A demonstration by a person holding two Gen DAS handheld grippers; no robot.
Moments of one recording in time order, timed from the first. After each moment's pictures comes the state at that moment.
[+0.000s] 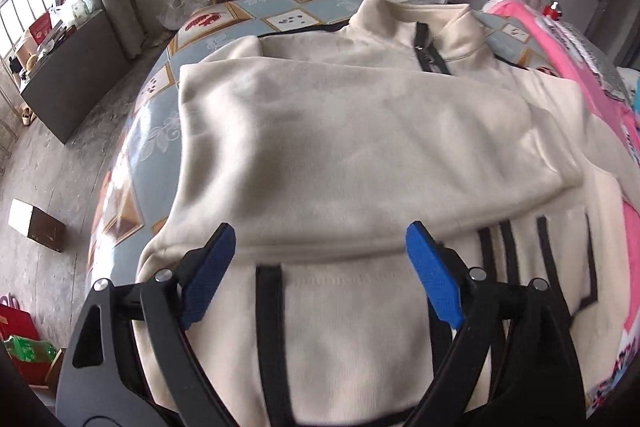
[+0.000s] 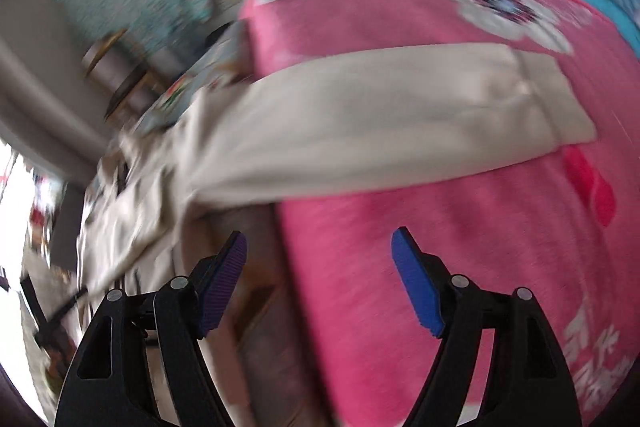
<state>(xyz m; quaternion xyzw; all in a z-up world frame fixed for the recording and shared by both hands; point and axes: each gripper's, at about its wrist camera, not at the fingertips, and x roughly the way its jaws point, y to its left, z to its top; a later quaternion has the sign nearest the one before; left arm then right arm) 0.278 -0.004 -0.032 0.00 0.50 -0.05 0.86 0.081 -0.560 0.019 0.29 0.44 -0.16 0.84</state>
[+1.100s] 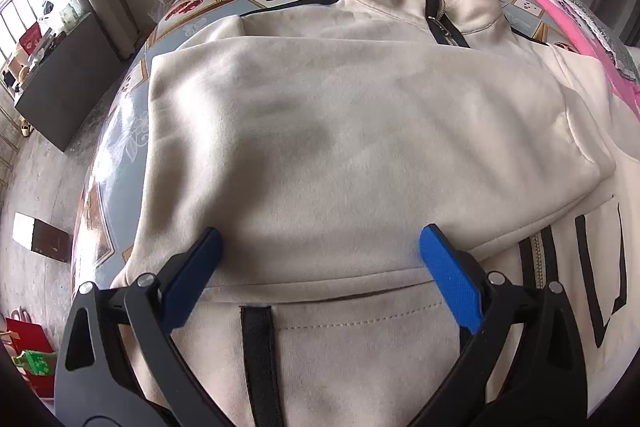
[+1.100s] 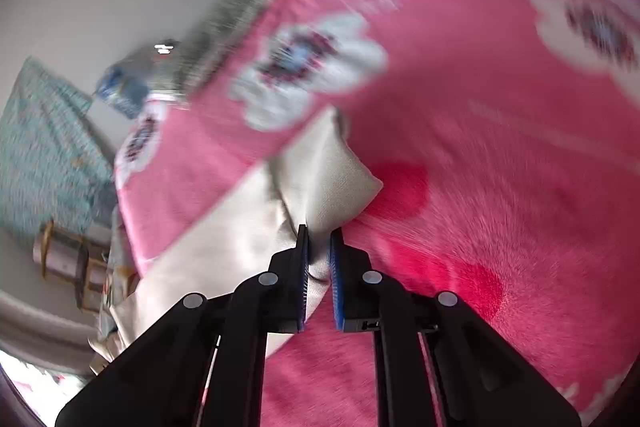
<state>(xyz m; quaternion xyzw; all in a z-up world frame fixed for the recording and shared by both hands) 0.302 -0.010 -0.061 0.03 0.52 -0.06 0.85 0.040 -0.703 0.024 0.41 0.30 -0.36 0.79</state>
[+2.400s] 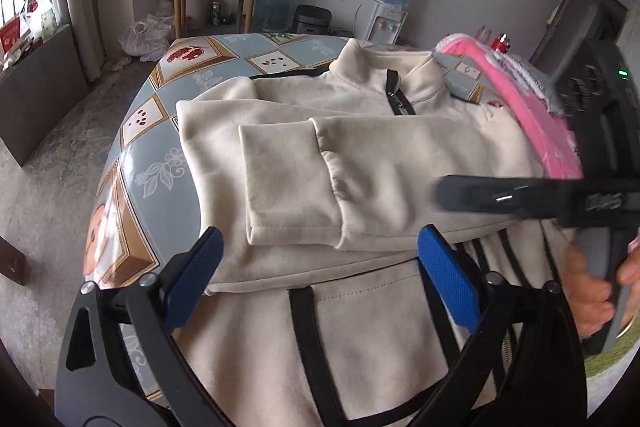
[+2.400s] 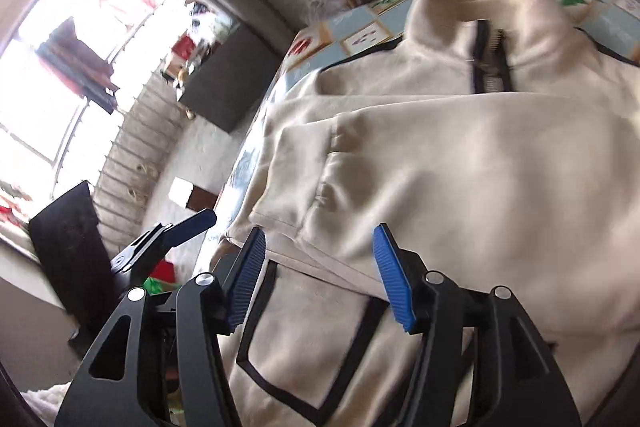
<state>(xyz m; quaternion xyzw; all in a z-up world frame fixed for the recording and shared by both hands) 0.267 0.050 -0.009 -0.04 0.44 -0.16 0.88 0.272 -0.198 -0.009 0.18 0.51 0.24 0.80</state>
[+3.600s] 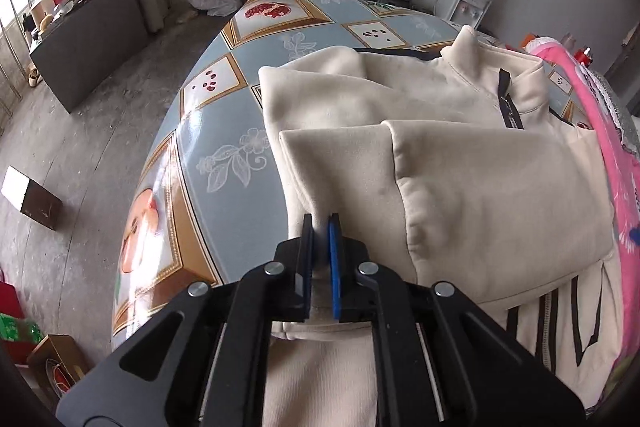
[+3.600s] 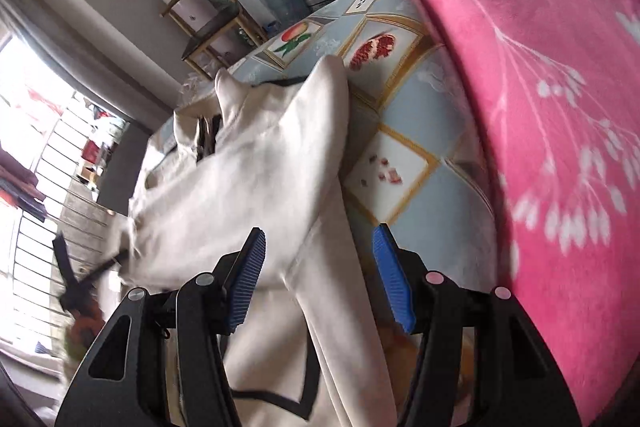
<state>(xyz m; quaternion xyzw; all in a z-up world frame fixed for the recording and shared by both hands) 0.320 0.084 -0.040 -0.06 0.50 -0.03 0.86 0.220 -0.448 -0.003 0.25 0.48 0.03 0.84</state>
